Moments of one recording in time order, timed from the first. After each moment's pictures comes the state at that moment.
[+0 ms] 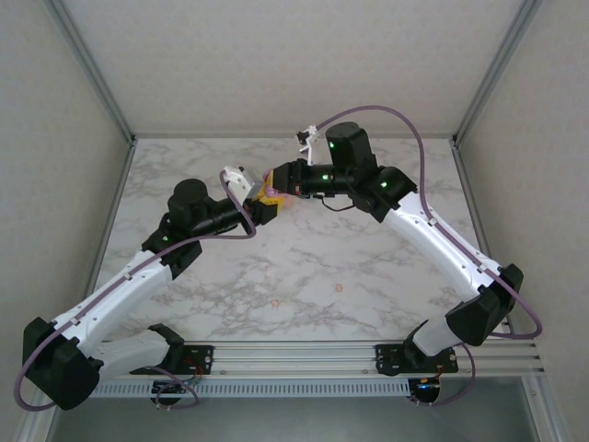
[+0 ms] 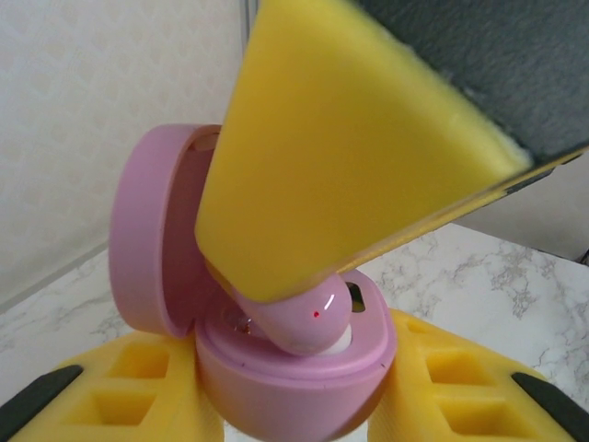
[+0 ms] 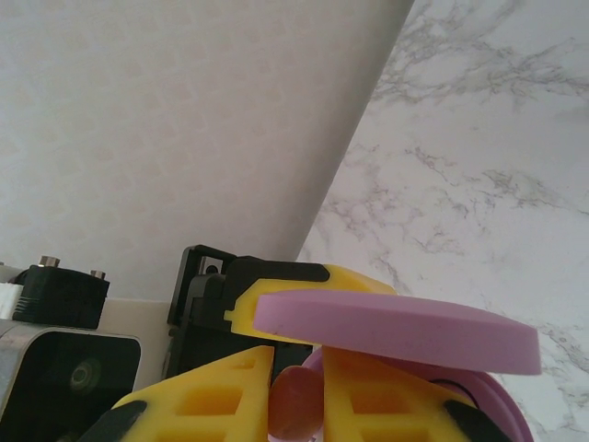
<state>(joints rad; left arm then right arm) -0.58 1.09 0.88 0.11 0.47 0.03 0.73 1.50 1.61 -0.55 -0.54 0.75</state>
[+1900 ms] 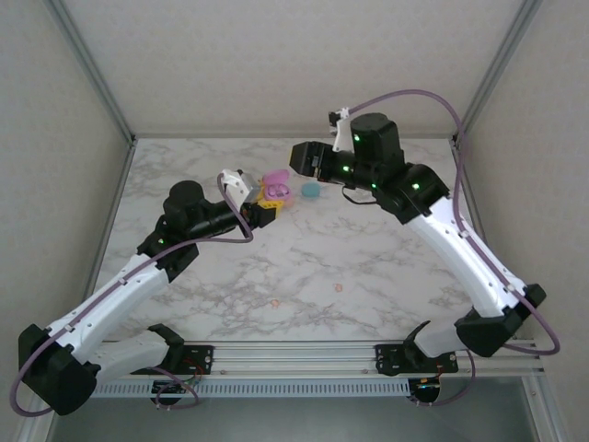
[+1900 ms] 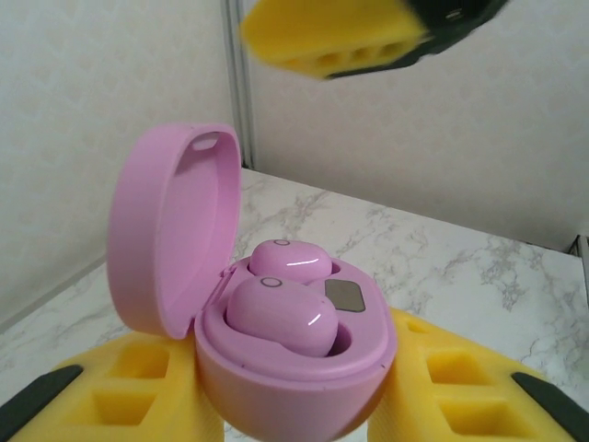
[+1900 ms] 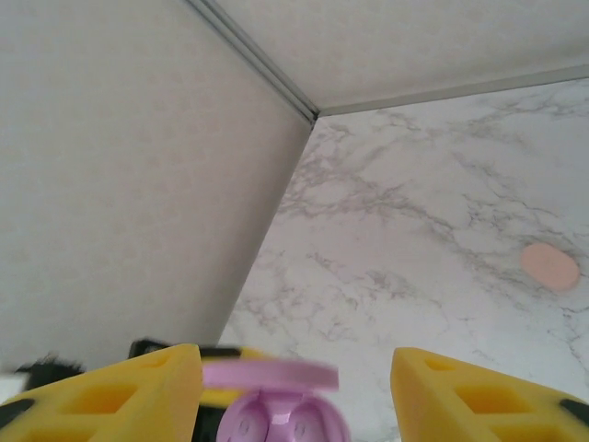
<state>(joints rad) -0.59 1.05 0.88 0.08 0.50 0.08 0.72 1.44 1.75 -0.71 -0.19 0.67</state>
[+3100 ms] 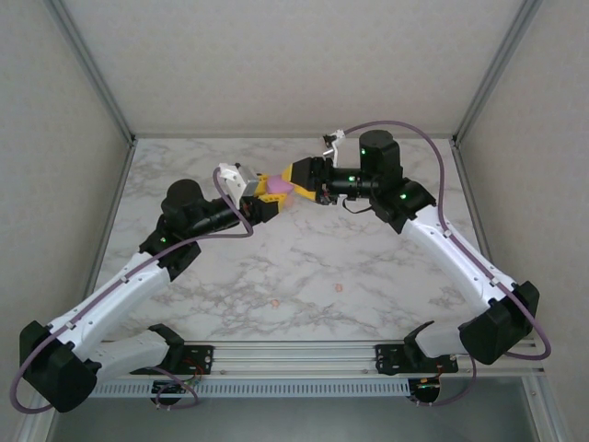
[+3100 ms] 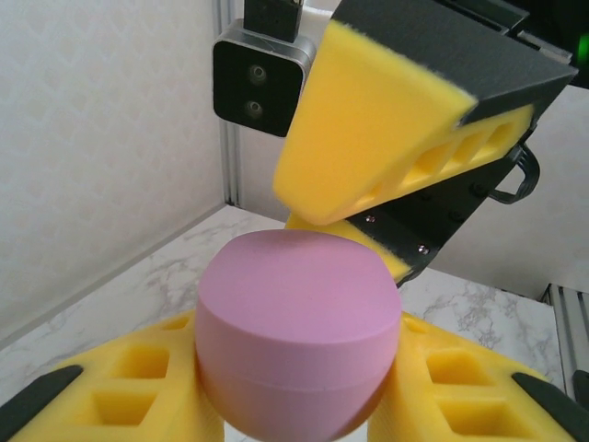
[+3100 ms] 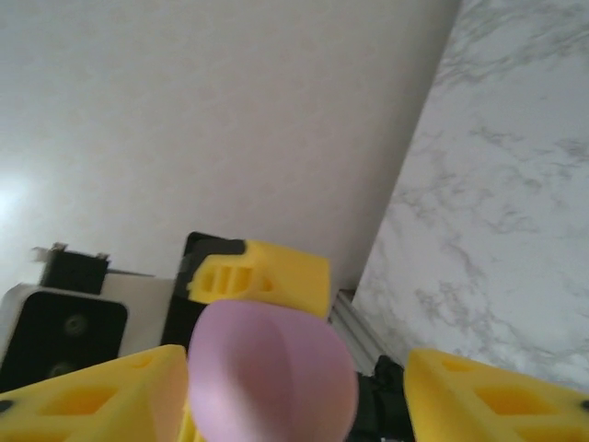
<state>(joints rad) -0.60 1.07 0.90 0.19 0.51 -0.03 0.59 1.37 1.36 -0.27 -0.81 0.99</state>
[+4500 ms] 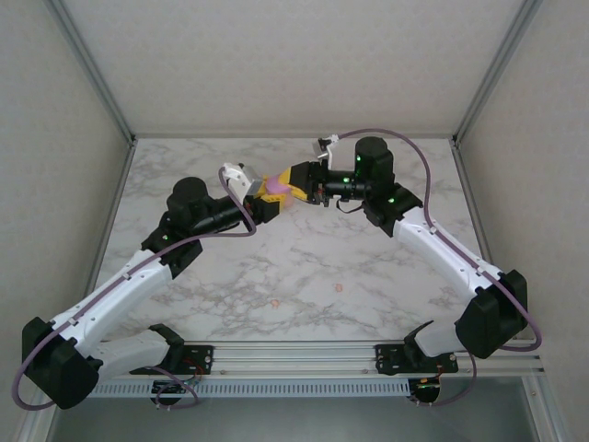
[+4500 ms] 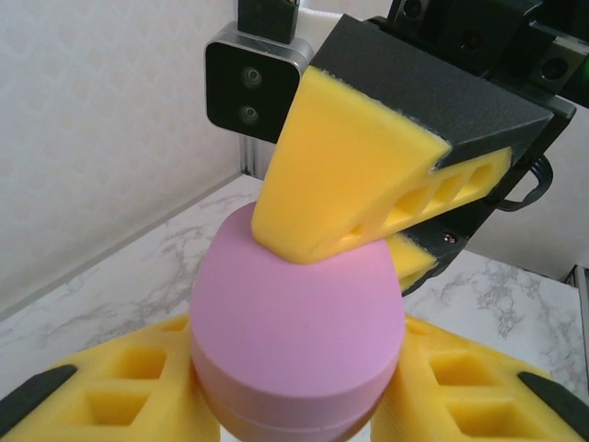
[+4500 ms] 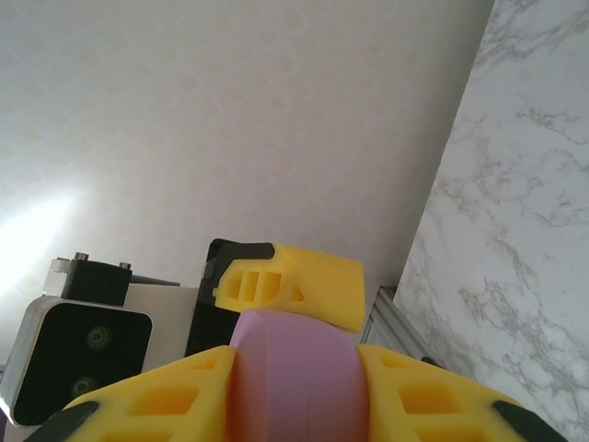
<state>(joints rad) -0.60 1.10 0.91 0.11 0.46 0.00 0.59 1.40 1.24 -0.01 -0.85 1.15</state>
